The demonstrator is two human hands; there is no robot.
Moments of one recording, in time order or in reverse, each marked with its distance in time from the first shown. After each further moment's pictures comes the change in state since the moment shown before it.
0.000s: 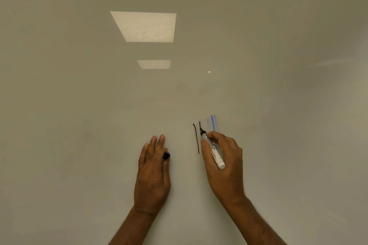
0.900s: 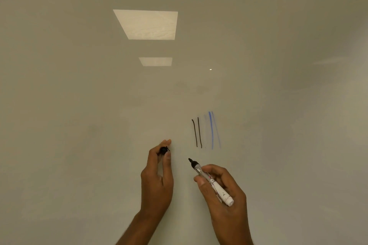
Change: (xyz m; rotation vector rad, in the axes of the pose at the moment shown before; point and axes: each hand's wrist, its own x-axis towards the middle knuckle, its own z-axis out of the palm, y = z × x) left_hand -0.005 0.068 -0.040 -0.488 0.030 -0.439; right_hand -0.081 -0.045 -0.050 0.475 -0.194 0.317
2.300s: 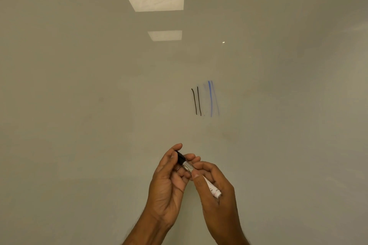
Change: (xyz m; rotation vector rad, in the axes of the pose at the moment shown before) left_hand -0.079 0.069 -0.008 -0.947 0.020 -0.907; right_hand -0.064 -0.003 -0.017 0.100 -0.143 0.179
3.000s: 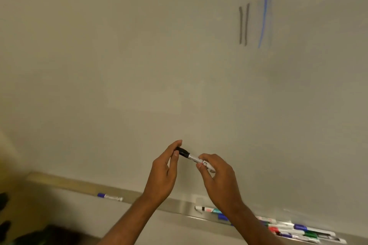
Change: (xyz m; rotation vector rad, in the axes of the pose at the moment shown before) left_hand -0.085 -0.047 -0.180 1.250 0.192 0.269; right_hand -0.090 0.149 0.002 -0.510 -0.288 0.060
